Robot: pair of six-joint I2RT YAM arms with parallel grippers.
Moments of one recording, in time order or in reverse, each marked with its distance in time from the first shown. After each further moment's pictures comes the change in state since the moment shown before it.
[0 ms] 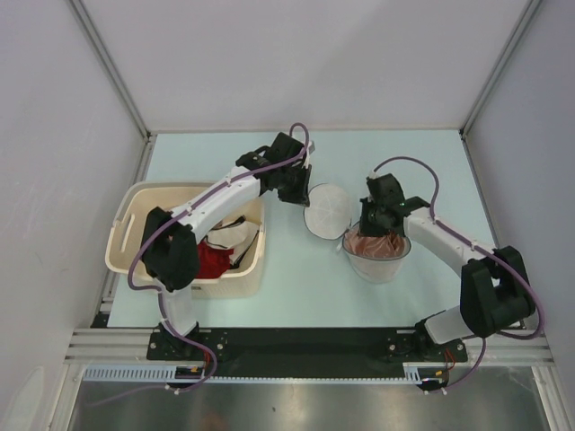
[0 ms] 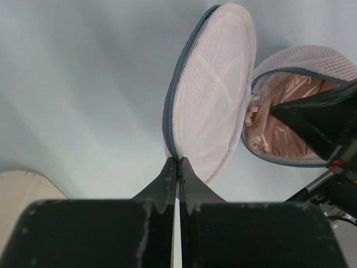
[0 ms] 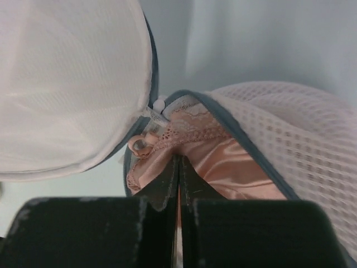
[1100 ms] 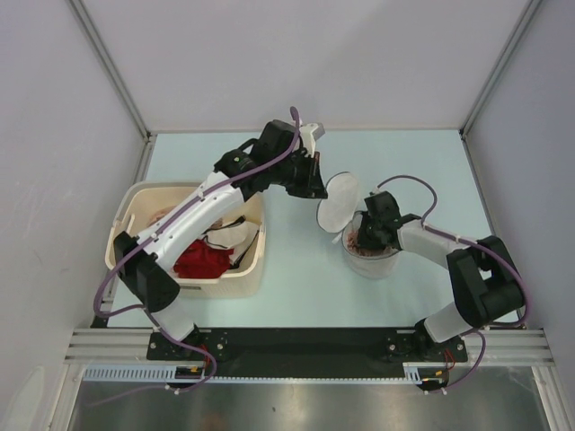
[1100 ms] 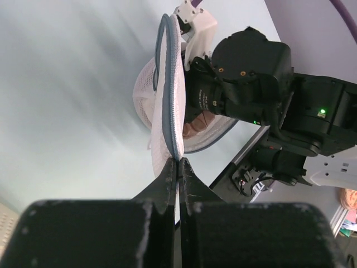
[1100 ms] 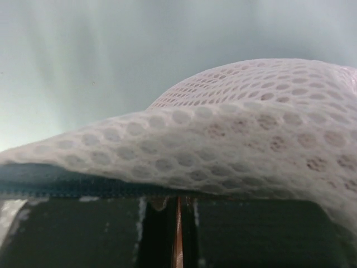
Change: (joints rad) left arm -0.083 -0.180 0.068 -0.004 0.145 -0.055; right arm 0.019 0.074 -0.219 0.286 0.019 0.149
